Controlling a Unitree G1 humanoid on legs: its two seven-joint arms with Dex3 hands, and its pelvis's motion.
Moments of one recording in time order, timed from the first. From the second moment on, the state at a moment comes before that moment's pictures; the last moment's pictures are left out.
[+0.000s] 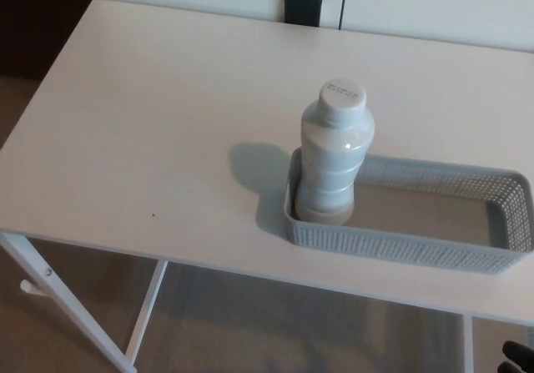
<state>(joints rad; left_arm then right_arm) -0.22 0.60 0.48 0.06 -0.21 0.55 -0.37 -0.01 -0.33 -0.33 0.92 0.31 0.11 0.48</state>
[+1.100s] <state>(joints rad) 0.20 0.55 0.39 1.06 -0.16 0.24 -0.37 0.02 -0.34 -0.33 0.94 0.31 0.10 0.48</state>
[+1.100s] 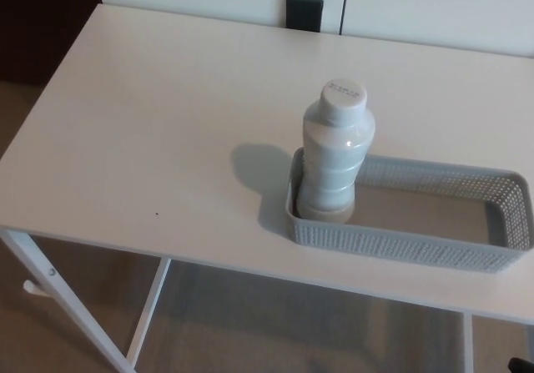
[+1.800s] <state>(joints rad) 0.04 0.51 0.13 1.13 -0.04 -0.03 -0.28 0.03 -0.37 -0.33 0.95 0.28 0.06 0.48</state>
